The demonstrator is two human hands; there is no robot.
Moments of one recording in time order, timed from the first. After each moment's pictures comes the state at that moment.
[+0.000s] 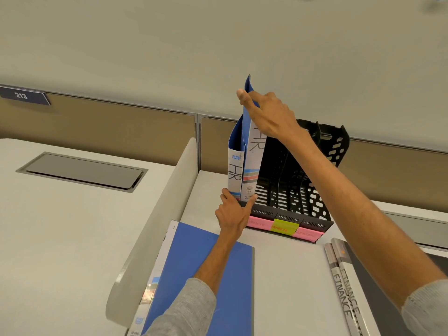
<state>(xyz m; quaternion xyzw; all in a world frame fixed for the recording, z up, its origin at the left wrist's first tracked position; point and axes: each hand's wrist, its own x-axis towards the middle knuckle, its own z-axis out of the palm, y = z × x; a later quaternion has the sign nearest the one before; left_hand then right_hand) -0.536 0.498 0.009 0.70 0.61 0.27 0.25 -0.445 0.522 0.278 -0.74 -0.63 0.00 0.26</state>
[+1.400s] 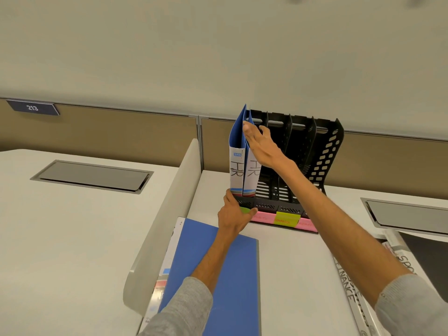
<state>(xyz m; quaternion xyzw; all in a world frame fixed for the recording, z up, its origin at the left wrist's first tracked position) -0.564 0.481 0.016 0.75 0.53 0.23 0.32 -0.438 0.510 0.190 -0.72 -0.57 0.18 0.34</state>
